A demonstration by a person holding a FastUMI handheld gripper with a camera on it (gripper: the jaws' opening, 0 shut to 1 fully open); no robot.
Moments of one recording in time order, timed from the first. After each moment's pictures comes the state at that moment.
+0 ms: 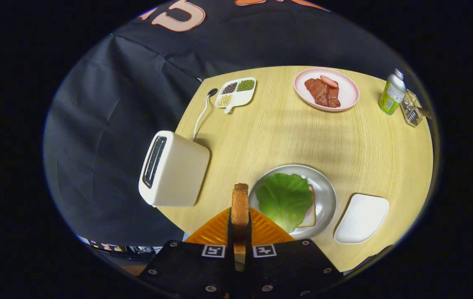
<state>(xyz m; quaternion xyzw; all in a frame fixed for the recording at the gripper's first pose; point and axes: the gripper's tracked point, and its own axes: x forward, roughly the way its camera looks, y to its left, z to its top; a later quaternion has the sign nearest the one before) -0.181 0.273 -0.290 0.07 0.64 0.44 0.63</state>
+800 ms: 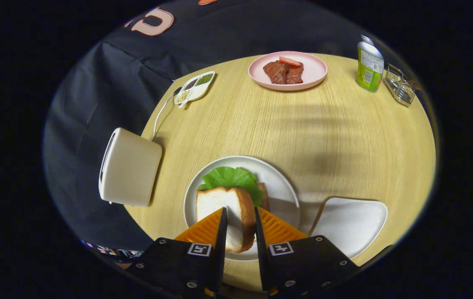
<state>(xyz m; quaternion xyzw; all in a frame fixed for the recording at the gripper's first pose) -0.145 0.223 -0.409 0.04 0.61 0.39 0.69</state>
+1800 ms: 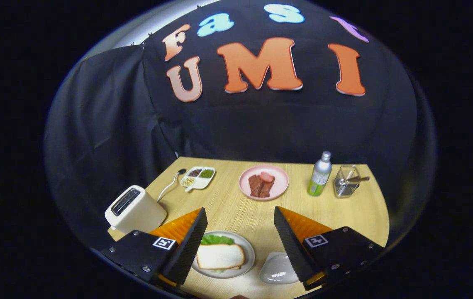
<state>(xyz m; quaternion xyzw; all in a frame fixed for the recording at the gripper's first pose) -0.021 0.156 -0.186 0.07 0.30 0.32 0.89</state>
